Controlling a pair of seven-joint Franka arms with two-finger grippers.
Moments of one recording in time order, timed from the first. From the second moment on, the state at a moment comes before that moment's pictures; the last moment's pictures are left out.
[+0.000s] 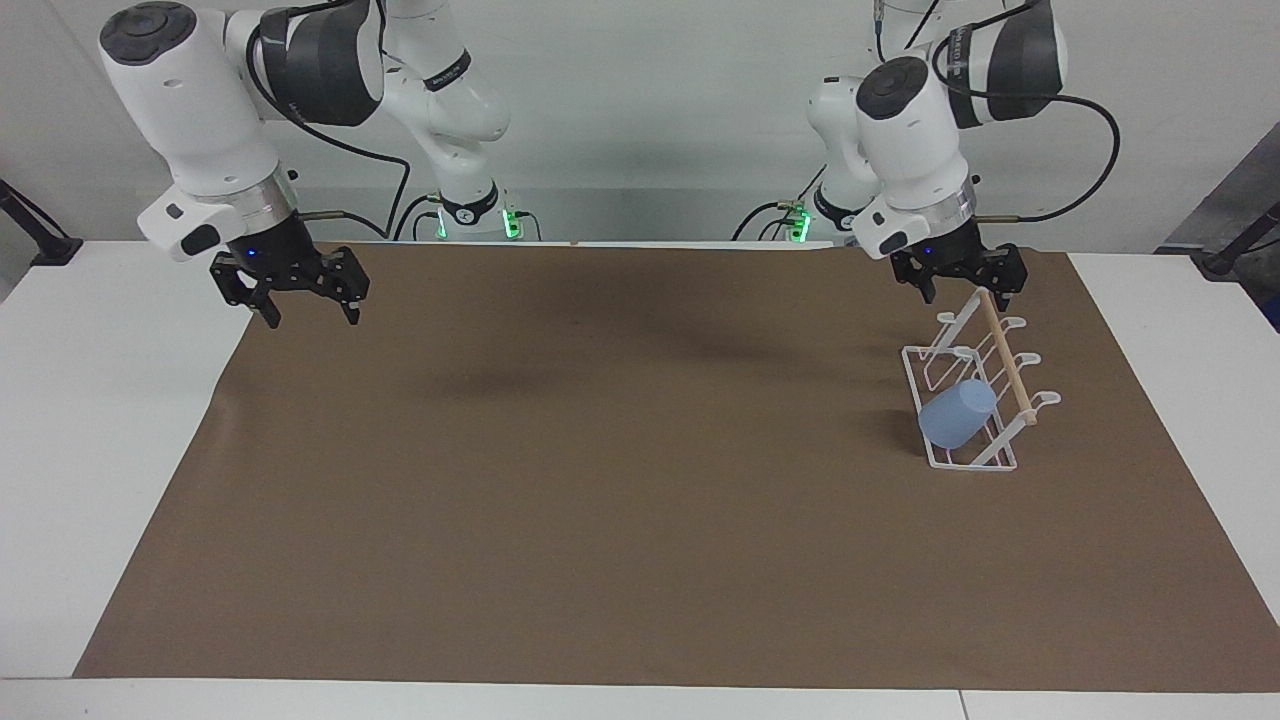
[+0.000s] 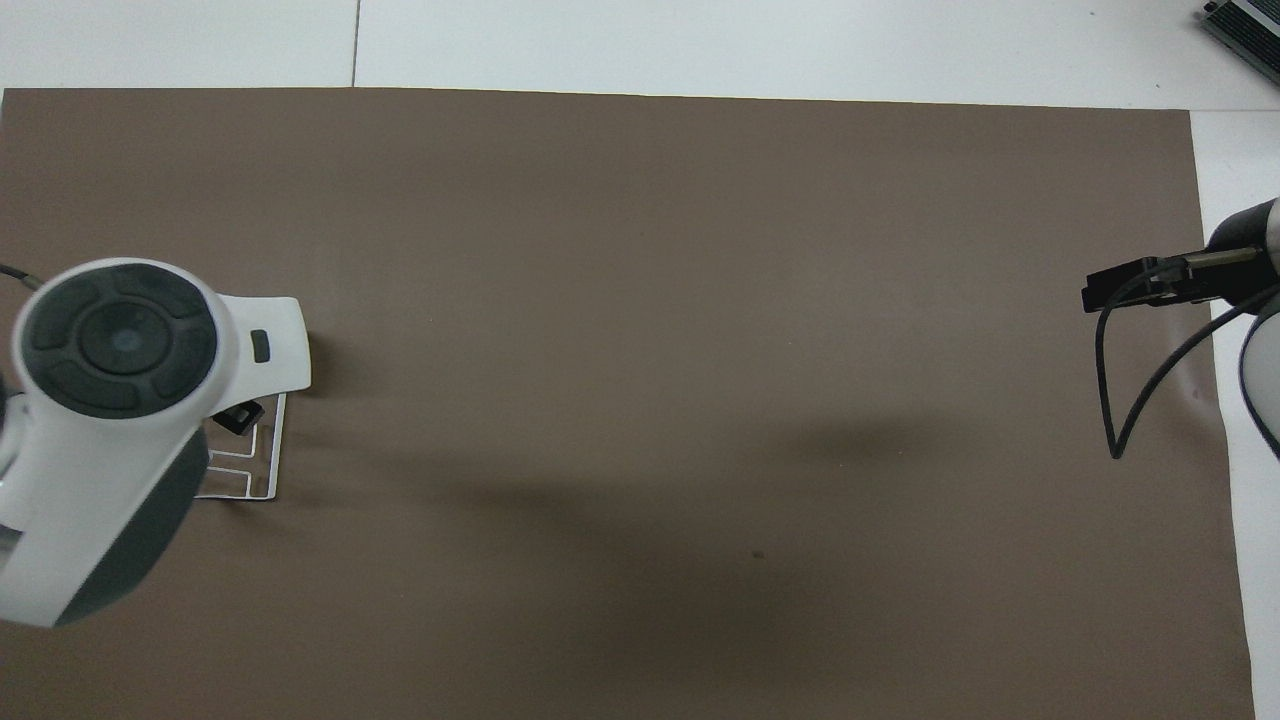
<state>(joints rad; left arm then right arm) -0.30 -0.13 -0.03 -1.92 0.47 1.72 0.19 -0.35 0.05 0.31 -1.63 -0.04 1.73 -0.10</state>
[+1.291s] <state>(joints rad) -0.07 -0.09 -0.03 -1.71 -0.01 1.53 -0.02 -0.35 0.05 0.31 -1.63 -0.04 1.73 -0.10</state>
